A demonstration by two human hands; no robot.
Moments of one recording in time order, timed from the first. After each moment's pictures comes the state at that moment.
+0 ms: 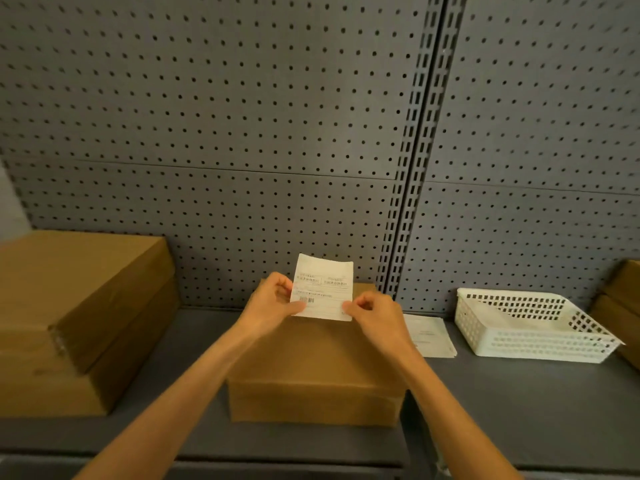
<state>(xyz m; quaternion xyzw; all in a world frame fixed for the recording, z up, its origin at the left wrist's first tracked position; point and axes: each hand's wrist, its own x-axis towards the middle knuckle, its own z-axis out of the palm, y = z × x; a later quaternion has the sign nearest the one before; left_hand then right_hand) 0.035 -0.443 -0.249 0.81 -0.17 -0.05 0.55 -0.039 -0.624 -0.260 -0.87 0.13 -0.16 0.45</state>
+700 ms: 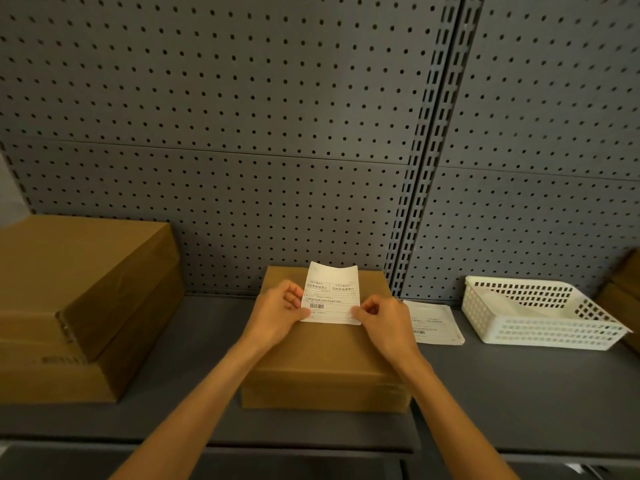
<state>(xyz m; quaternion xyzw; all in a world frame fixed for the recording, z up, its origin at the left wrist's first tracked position) 0.030 -0.436 -0.282 0.85 -0.18 -0.02 0.50 -0.041 -0.617 -0.284 -0.90 0.16 -0.18 0.37</state>
